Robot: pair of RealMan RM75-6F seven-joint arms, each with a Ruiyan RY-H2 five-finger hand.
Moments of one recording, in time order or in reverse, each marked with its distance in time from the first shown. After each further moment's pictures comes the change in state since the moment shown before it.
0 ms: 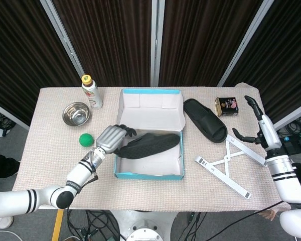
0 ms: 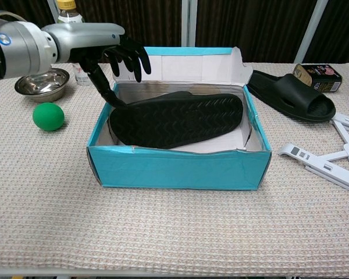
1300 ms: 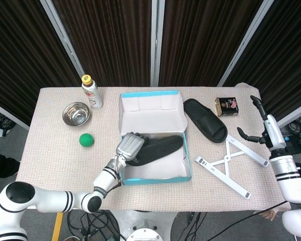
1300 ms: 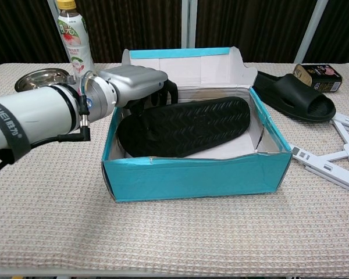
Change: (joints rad) left arm -0.143 -0.319 0.100 0.241 -0.087 0.150 0.249; right arm 0.000 0.000 -0.017 0.031 0.009 0.014 0.046
